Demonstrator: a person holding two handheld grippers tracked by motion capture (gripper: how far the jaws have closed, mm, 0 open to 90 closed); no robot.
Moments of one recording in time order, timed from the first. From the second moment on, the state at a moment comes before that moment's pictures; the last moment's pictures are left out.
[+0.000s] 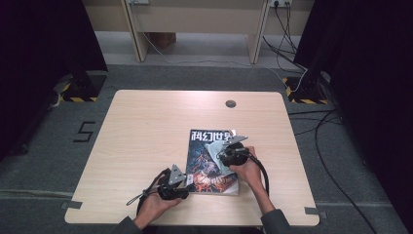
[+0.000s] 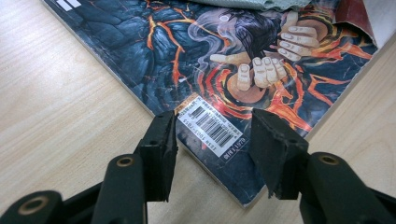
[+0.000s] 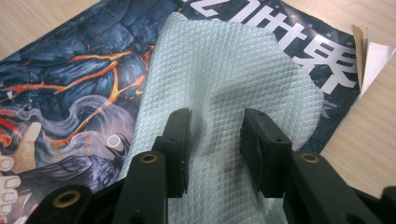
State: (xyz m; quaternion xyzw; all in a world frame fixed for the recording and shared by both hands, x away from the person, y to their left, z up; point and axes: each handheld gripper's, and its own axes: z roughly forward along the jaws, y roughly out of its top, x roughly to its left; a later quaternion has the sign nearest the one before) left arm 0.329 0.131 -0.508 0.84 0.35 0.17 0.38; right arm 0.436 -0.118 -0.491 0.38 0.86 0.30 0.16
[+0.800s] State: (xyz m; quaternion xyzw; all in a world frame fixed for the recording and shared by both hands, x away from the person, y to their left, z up) left arm 0.323 0.133 -0.507 0.85 0.34 0.16 0.38; right arm 0.483 -0.134 -0.490 0.44 0.83 0.29 0.19
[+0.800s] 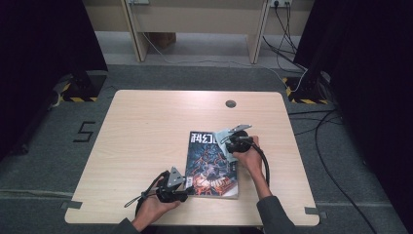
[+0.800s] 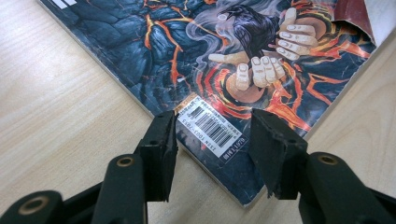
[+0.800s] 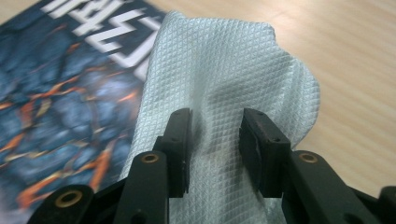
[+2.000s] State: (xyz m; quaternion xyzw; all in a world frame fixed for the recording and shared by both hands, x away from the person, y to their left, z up) left arm 0.323 0.128 -0.509 0.84 0.34 0.13 0.39; right arm 0.491 -0.134 -0.496 0.44 0.82 0.32 0.19
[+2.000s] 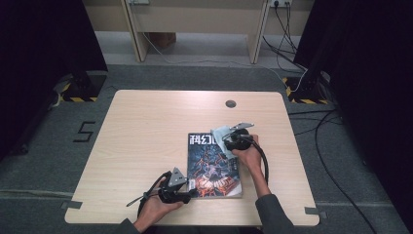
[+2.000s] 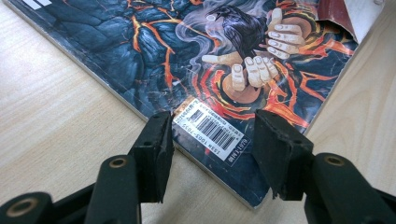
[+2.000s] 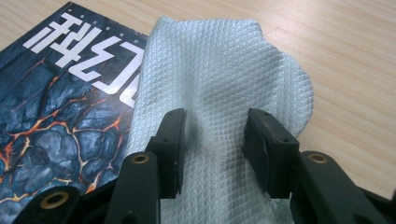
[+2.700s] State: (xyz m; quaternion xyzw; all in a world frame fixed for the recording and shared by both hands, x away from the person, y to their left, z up) left arm 0.325 0.129 -0.510 0.84 0.35 0.12 0.39; right arm 0.483 -0.105 -0.496 0.41 0.84 0.32 0.17
